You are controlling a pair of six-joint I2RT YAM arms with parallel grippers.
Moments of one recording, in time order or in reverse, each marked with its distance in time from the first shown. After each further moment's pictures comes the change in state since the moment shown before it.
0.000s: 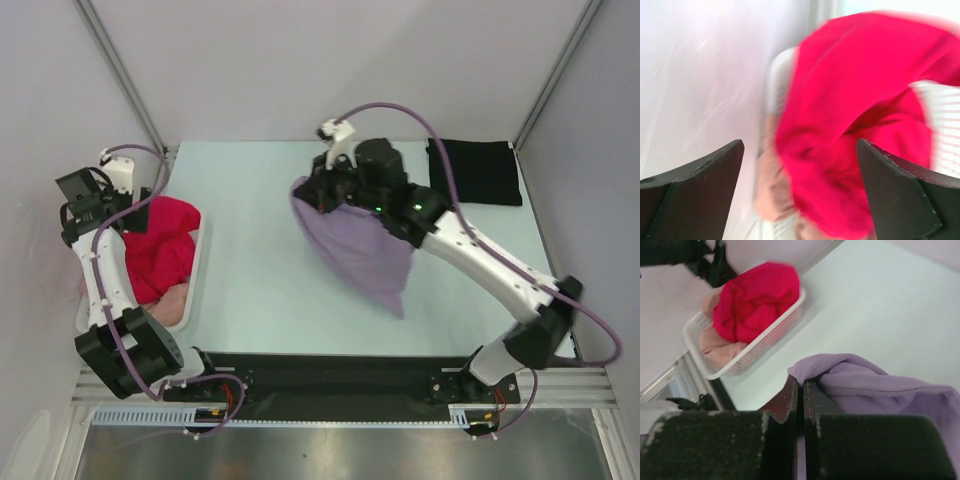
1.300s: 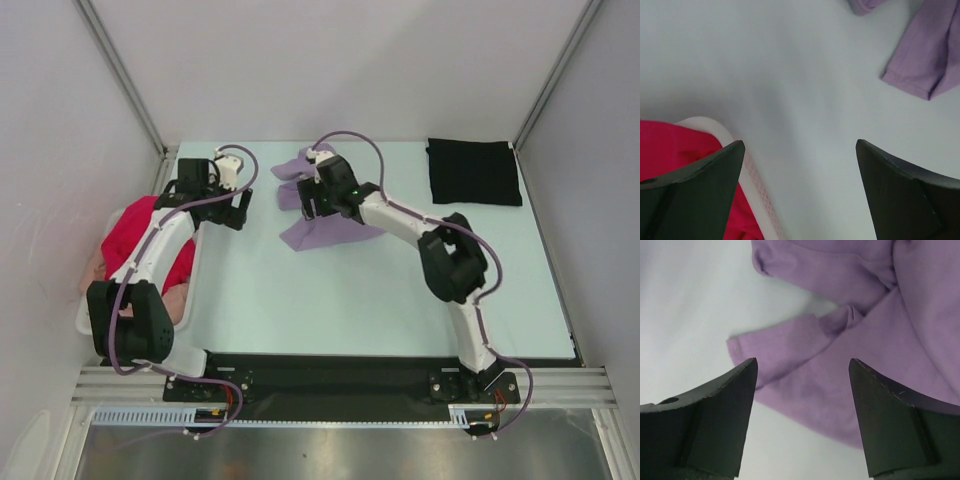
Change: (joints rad) left arm -0.610 0.159 -0.041 0.030 0.038 -0.284; right arm -0.137 0.636 0.105 0.072 0.173 0.006
